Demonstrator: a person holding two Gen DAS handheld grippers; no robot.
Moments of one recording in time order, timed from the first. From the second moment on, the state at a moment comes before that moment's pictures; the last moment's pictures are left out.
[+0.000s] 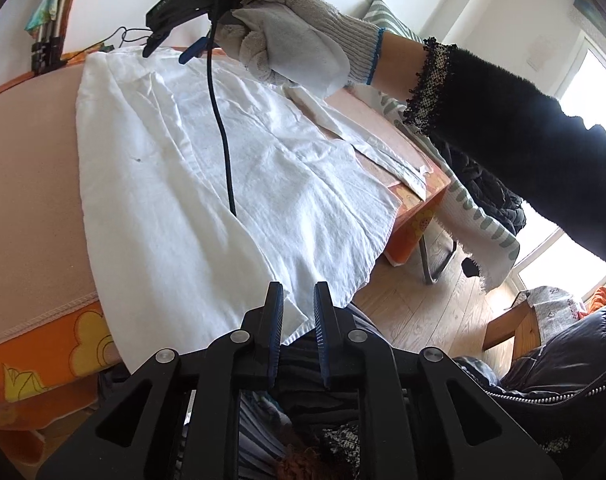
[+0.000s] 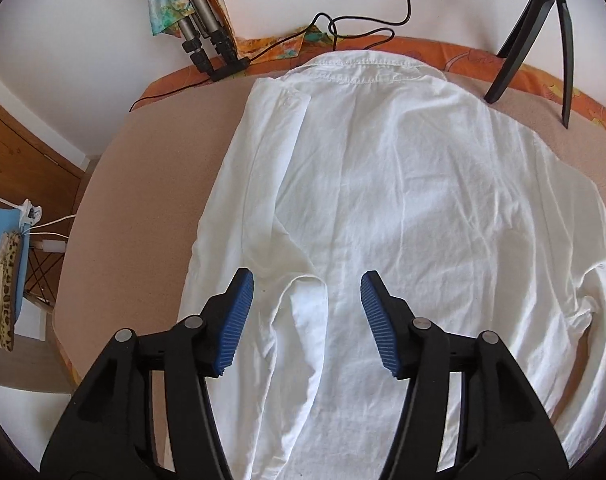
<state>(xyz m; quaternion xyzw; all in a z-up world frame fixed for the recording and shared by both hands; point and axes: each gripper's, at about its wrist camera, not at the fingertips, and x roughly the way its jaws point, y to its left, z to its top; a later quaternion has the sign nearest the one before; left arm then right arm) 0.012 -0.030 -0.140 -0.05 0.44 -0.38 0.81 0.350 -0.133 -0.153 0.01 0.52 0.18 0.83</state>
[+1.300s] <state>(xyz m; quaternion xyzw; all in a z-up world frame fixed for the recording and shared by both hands) 0.051 0.010 -0.131 -0.06 0.41 -0.30 0.86 0.187 -0.269 -0.136 0.09 0.44 0.17 0.88</state>
